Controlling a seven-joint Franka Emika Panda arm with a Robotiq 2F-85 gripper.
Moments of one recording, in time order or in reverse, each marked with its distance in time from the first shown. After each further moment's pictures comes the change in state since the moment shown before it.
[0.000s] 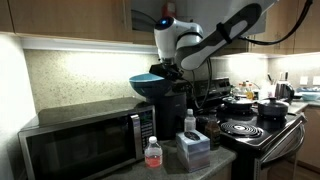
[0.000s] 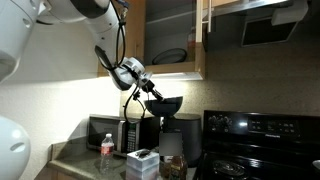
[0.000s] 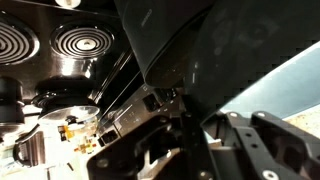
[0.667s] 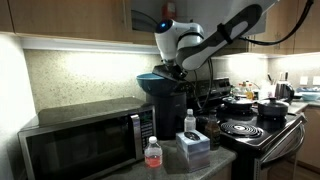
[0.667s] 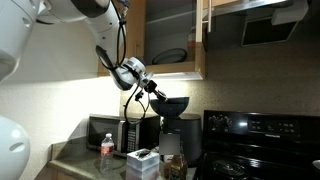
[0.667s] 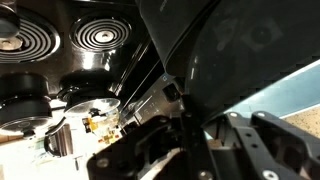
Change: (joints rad) arm -0.004 0.000 -0.004 0.000 -0.017 -0.082 0.078
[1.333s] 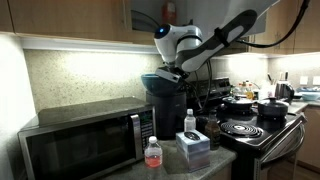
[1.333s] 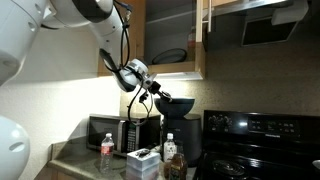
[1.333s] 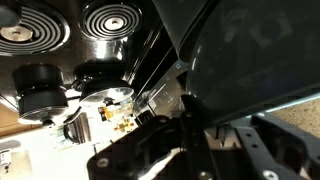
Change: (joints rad) arm -0.001 0.040 -0.017 0.041 -0.034 -0.076 0.056
